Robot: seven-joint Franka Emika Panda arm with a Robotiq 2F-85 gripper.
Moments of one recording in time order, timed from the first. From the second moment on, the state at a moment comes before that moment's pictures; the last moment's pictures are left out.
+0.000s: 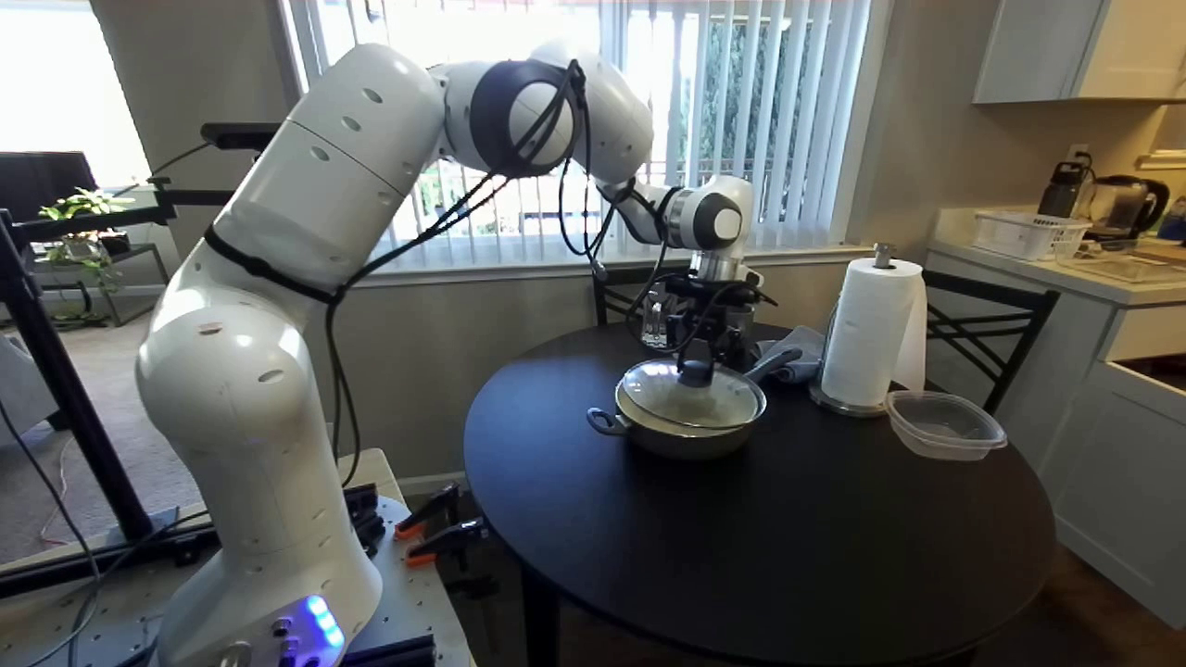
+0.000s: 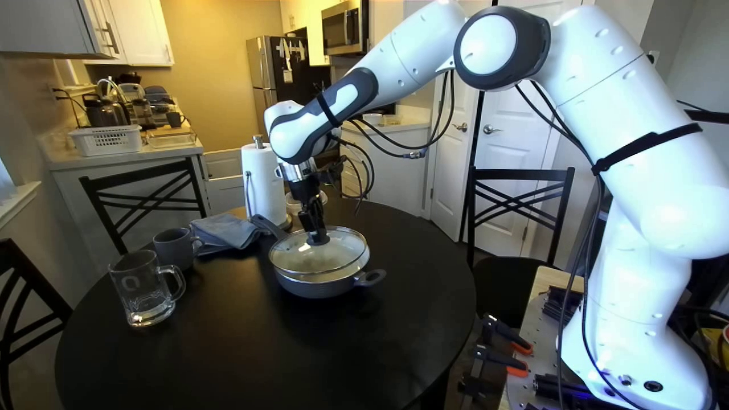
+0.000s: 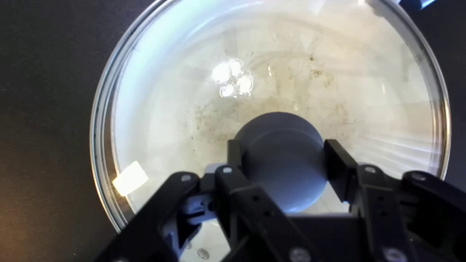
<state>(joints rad) 0.03 0.71 0.10 -1.46 -0.13 1.93 -0.35</state>
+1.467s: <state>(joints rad) 0.03 0.71 0.09 -1.47 -0.13 1.90 -0.35</state>
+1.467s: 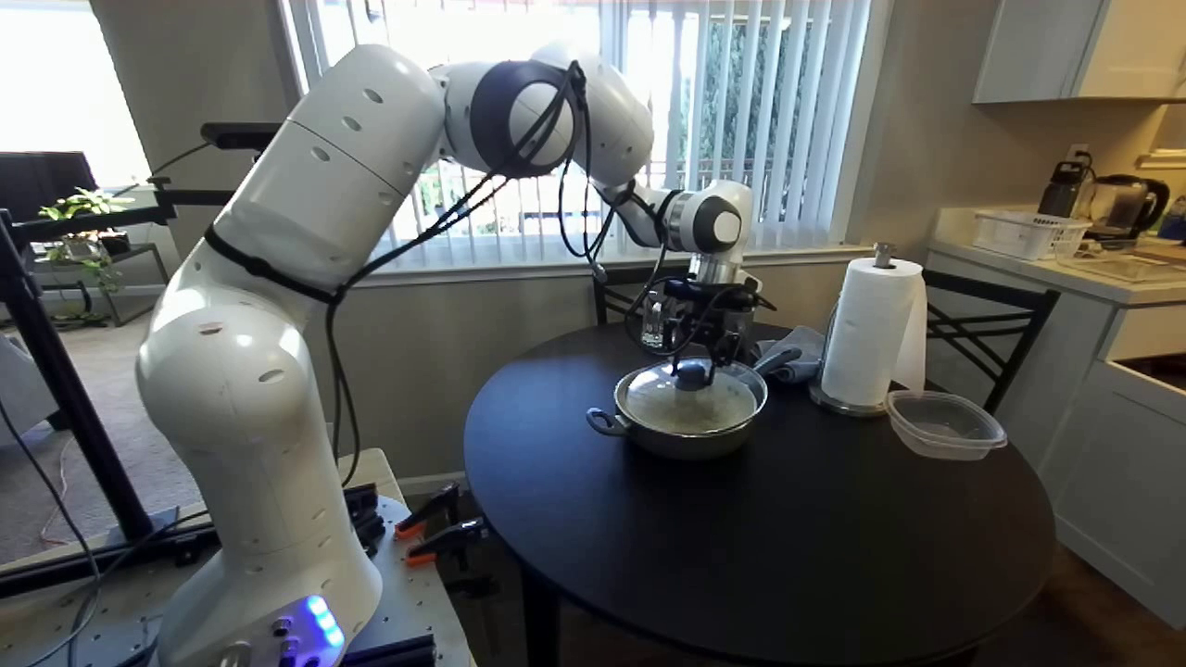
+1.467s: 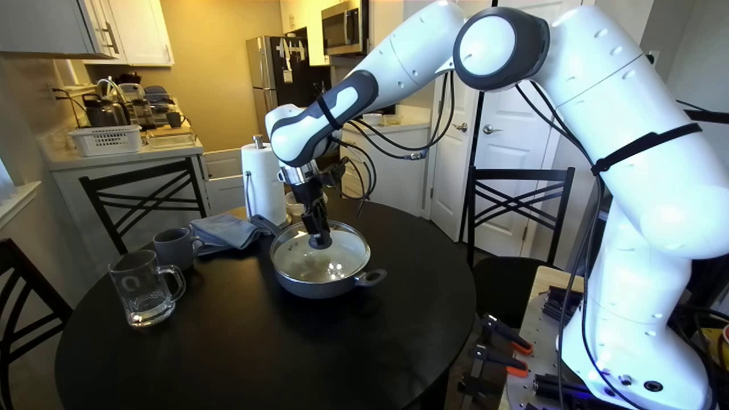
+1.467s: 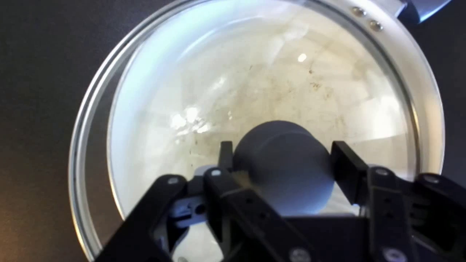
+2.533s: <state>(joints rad) 0.01 0.67 0.05 -1.51 -0.12 1.99 -0.30</state>
